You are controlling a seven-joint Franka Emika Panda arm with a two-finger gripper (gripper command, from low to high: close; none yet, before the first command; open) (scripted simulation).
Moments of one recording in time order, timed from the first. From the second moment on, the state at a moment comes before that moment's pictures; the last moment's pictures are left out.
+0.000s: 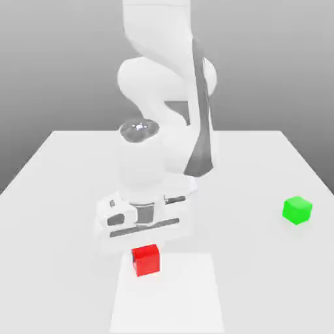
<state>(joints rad) -0.03 0.17 -0.08 -2.86 0.11 3.03 0.23</state>
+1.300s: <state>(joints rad) 0.65 0.10 0.48 -2.79 -0.19 2.88 0.98</state>
